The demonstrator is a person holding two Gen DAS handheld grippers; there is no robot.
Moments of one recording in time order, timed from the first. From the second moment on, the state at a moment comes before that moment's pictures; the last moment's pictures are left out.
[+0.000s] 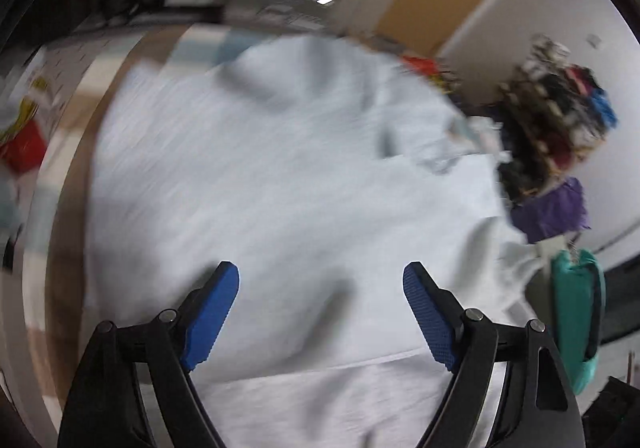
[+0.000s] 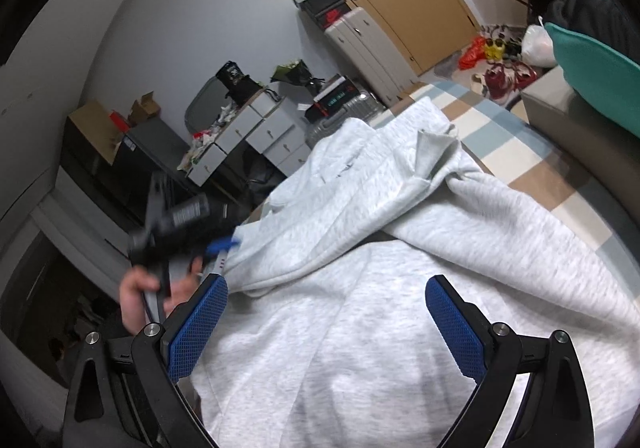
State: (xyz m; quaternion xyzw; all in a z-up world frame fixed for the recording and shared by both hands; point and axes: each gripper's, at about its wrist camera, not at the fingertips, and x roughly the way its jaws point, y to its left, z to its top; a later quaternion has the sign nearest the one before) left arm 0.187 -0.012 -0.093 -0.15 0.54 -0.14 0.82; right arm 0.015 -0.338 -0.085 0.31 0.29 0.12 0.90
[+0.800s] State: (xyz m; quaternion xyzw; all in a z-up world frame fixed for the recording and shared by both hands) left arm 0.162 -0.003 -0.114 -0.11 0.50 -0.12 0.85; right arm 0.262 -0.386 -0.114 0.19 0.52 0.02 0.83
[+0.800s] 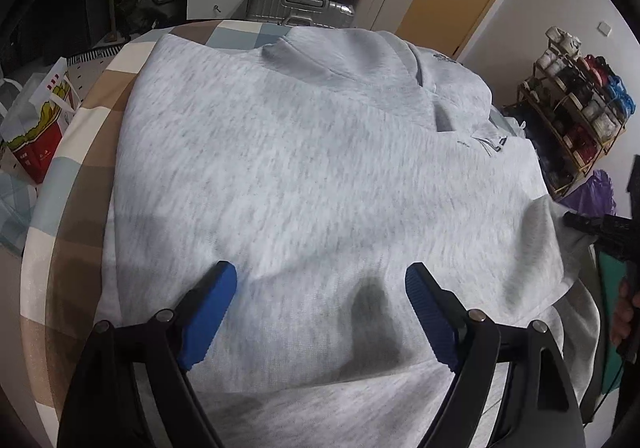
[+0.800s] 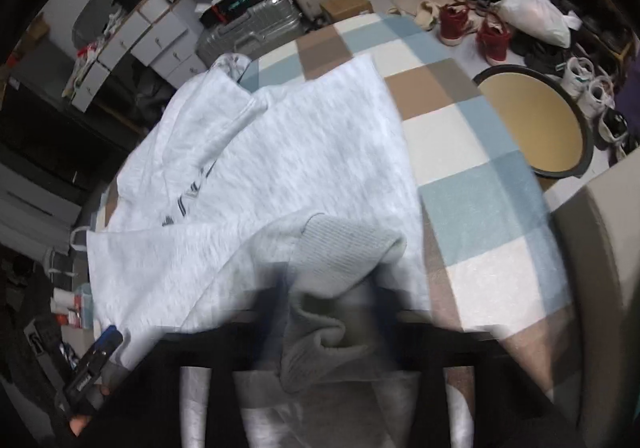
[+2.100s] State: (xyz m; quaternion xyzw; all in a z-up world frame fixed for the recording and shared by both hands) left arm 0.162 -0.018 -0.119 -0.04 0.49 -0.11 0.86; right arm 0.302 -0.273 -0.161 -0.17 0.57 0.17 0.78
